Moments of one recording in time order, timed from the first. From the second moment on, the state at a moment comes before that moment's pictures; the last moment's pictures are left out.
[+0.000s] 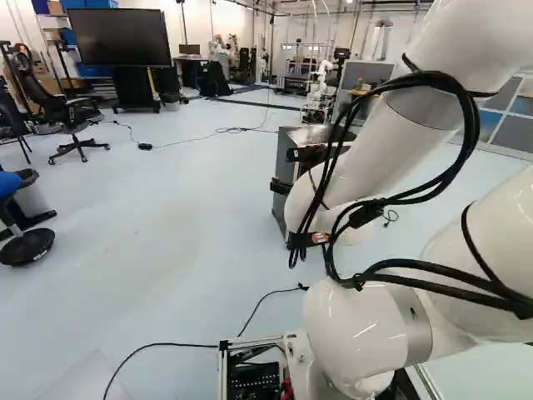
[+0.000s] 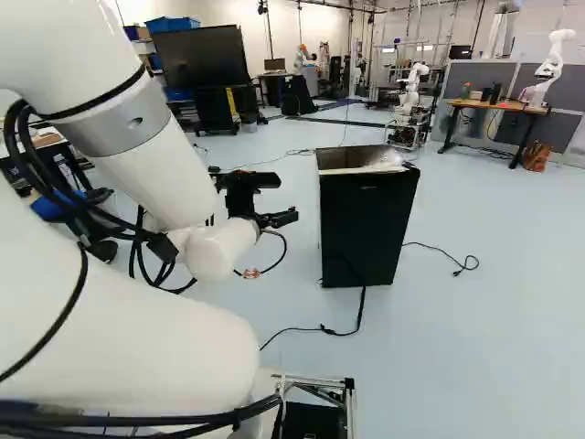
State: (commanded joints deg) arm 0.0 16.0 -5.0 0.0 50.0 0.0
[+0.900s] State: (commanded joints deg) arm 0.0 16.0 -5.0 0.0 50.0 0.0
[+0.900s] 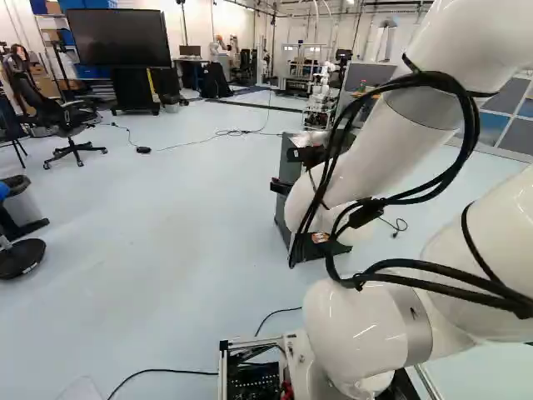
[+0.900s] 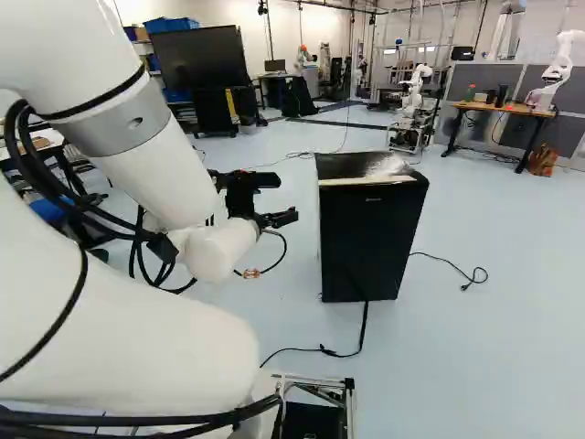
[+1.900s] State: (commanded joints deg) arm 0.7 14.2 -6.5 1.4 50.0 0.0
